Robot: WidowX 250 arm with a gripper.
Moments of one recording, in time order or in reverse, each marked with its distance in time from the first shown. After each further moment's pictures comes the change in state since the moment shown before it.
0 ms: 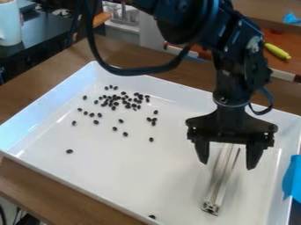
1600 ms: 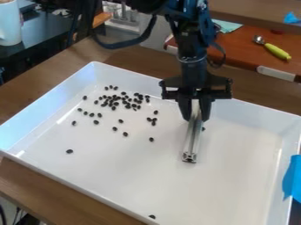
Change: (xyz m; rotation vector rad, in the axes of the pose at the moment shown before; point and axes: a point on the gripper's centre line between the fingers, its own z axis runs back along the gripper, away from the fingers) arm 0.079 0.051 -0.003 -0.043 0.010 0.022
